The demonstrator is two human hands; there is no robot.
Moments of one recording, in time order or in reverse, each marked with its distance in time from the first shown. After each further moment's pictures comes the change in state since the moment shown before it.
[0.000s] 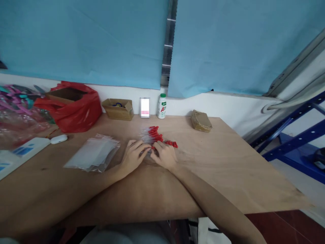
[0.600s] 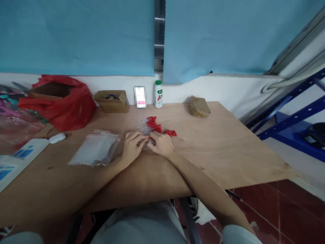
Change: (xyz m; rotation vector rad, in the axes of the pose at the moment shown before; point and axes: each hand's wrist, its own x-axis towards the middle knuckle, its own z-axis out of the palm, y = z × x) left_hand -0.001 -0.011 -0.001 -0.099 -0.008 -0.087; right_hand 0.013 -0.014 0.004 0.056 -0.028 0.125
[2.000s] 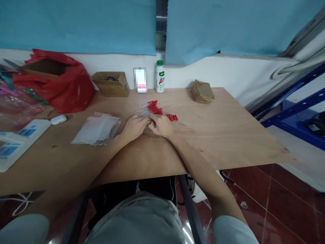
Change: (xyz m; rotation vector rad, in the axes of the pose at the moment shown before) left_hand 0.014 -0.012 0.007 0.099 -0.250 0.175; right_hand 0.005 0.010 -0.004 0.065 -0.047 -0.072
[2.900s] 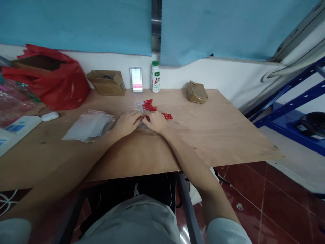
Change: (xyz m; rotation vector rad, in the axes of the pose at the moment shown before) left_hand 0.006 0.007 -0.015 0.078 -0.058 -0.117; right_hand 0.010 0.003 -0.002 0.022 -0.031 0.102
